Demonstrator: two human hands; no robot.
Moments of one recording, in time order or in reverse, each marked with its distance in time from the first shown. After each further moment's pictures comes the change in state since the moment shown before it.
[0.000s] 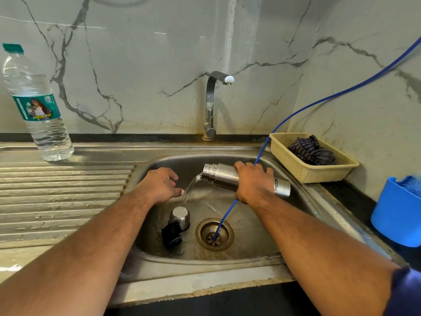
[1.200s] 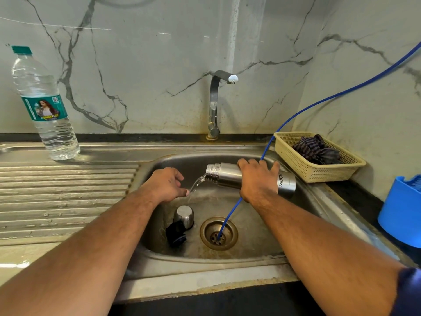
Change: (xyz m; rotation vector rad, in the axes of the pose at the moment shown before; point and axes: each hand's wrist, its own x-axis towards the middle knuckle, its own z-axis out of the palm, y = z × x) left_hand -0.001 0.001 0.002 0.012 -0.018 0.009; right_hand -0.003 -0.002 -0.001 -0.041 0.072 -0.027
